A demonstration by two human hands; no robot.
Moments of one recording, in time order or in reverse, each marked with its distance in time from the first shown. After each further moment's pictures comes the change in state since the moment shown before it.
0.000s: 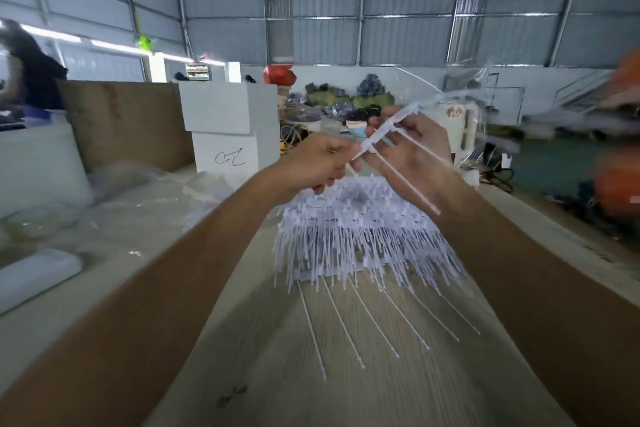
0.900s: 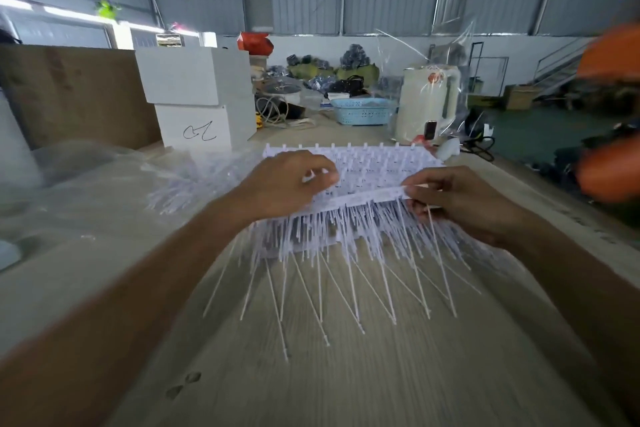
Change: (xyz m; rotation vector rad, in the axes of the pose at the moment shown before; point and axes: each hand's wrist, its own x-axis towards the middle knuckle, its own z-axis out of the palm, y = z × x) left_hand -0.018 -0.047 0.037 0.612 -0.023 0.197; right_hand -0.067 -0.022 -0.135 -0.980 -0.021 0.135
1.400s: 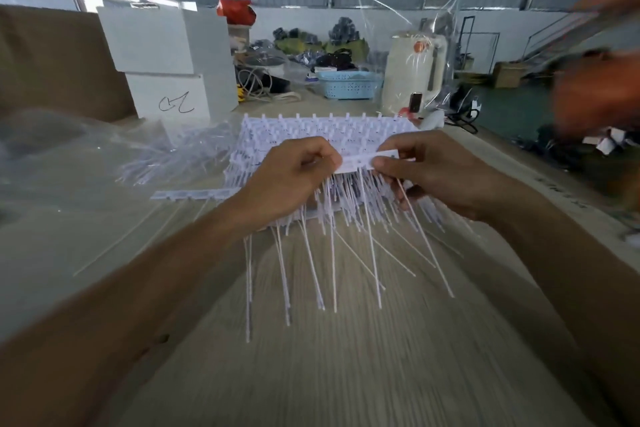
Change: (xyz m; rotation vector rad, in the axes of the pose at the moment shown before) left_hand -0.022 0.054 0.039 -0.485 0.161 -0.056; right_hand -0.039 -0.036 0.021 -0.191 -0.127 -0.081
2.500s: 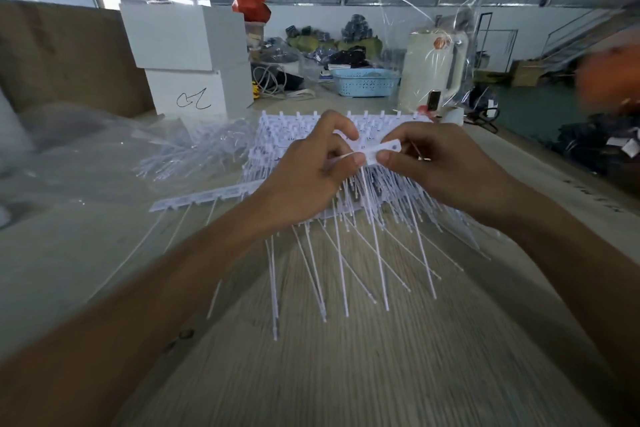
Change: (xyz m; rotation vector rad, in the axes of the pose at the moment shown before) left_hand -0.012 0.010 -0.007 0.031 0.015 0.076; right_hand 0.008 -0.013 0.027 -0.397 0.185 -0.252
